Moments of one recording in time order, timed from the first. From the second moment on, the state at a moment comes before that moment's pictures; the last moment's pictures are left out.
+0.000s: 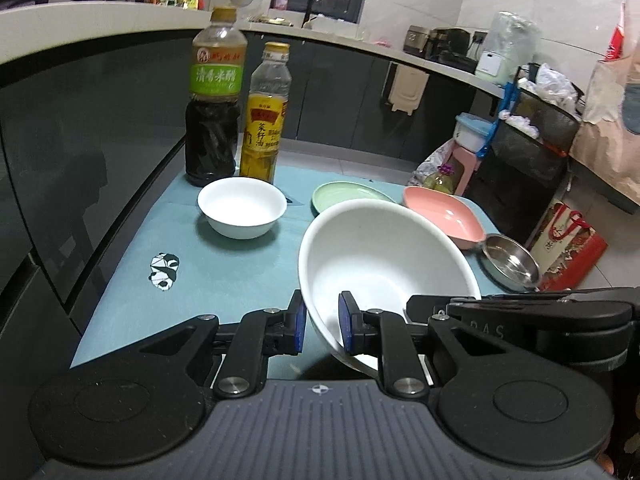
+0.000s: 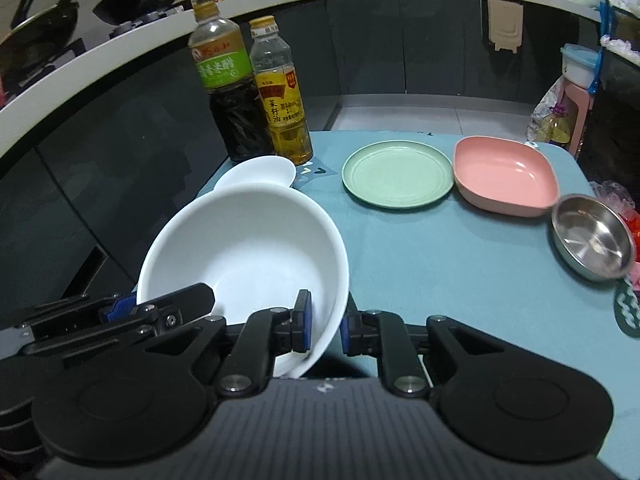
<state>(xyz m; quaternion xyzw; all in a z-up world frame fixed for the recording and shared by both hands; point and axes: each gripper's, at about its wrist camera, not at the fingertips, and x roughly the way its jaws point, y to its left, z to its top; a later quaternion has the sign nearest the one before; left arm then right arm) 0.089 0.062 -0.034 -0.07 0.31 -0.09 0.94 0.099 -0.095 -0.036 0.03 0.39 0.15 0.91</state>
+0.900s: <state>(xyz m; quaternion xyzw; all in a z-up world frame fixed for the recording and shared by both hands) 0.013 0.051 -0.043 -0.05 0.32 -0.11 0.94 0.018 -0.109 -0.046 0.04 0.39 0.13 0.91</state>
